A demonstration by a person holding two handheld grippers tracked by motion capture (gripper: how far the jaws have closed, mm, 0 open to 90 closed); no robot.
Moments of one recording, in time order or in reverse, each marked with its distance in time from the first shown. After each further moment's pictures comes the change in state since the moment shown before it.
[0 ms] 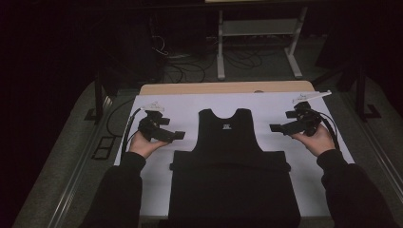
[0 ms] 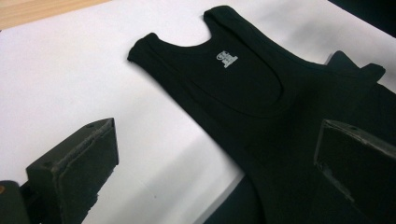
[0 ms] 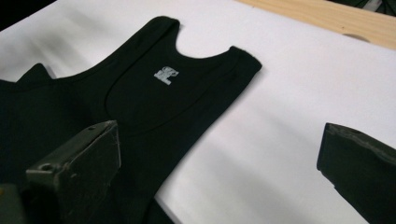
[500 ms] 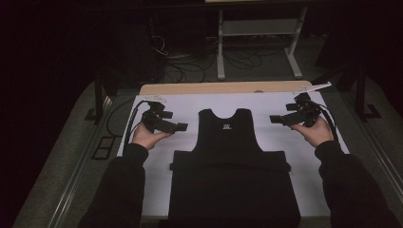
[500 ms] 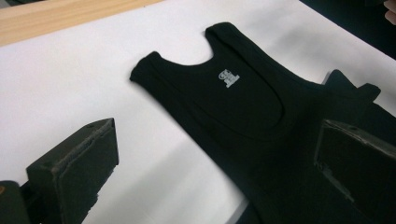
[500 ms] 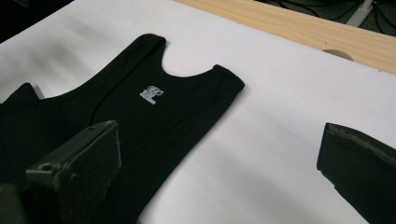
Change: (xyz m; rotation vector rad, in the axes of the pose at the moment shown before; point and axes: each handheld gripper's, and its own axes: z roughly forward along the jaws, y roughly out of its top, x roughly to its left) left arm 0.012 0.020 0.010 -0.007 -0.019 -0.020; right arm -0.016 0.018 0.005 -0.018 -0.010 0.016
